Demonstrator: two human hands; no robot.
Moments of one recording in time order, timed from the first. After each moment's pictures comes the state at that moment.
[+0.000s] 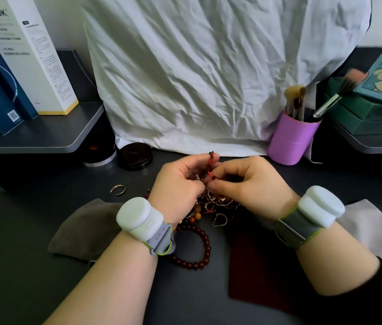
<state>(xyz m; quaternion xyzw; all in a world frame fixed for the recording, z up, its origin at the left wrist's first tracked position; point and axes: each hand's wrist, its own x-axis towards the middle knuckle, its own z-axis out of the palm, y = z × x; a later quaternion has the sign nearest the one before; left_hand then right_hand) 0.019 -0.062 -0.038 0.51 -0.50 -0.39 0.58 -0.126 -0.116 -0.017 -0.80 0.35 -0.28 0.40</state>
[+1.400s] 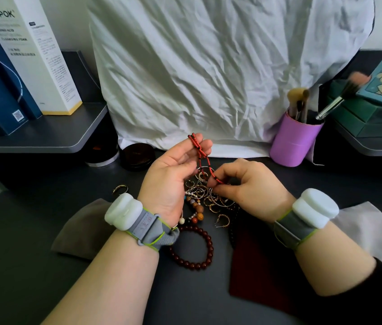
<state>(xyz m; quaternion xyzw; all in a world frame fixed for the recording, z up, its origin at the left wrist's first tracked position) 0.027 -0.067 -0.031 0.41 -0.41 -0.45 0.68 -0.122 -0.120 -0.021 -0.85 0.36 -0.25 0.30</state>
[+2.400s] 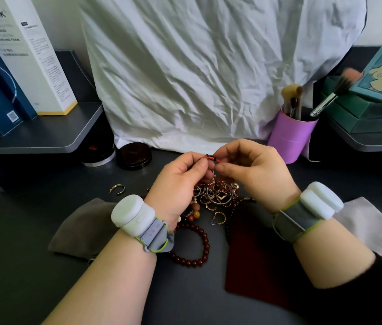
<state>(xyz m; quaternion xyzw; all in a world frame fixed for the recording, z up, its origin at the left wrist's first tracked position) 0.017 -0.060 -0.034 0.53 -0.46 -0.43 0.57 -0.126 -0.116 -0.009 -0.68 0.34 -0.41 0.50</state>
